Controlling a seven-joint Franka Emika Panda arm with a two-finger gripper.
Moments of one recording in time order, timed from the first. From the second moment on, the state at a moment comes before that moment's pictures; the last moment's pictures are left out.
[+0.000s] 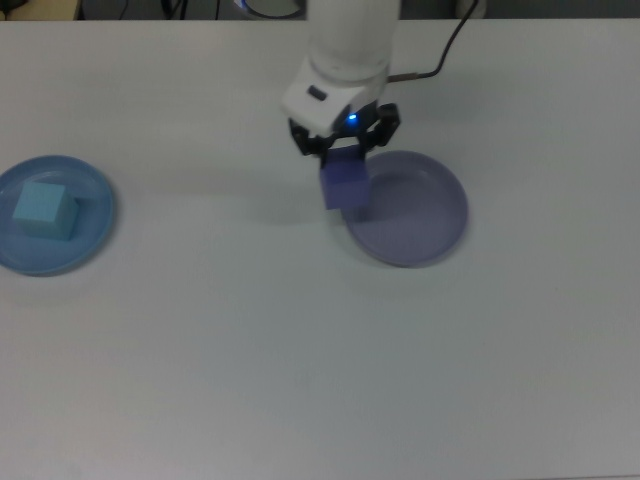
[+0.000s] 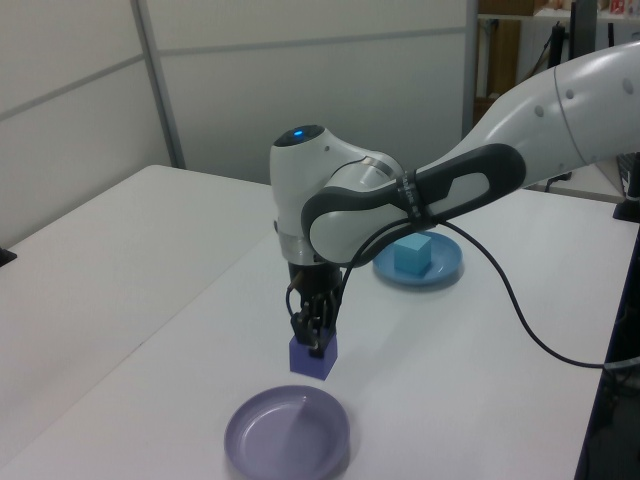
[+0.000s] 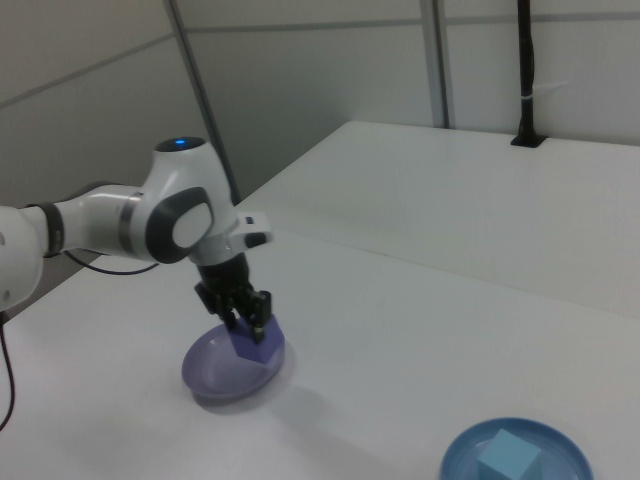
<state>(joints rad) 0.24 0.17 0.02 -1.85 0.00 2.01 0.06</state>
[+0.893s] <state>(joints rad) 0.25 0.28 0.17 -1.83 -0.17 2.10 0.24</state>
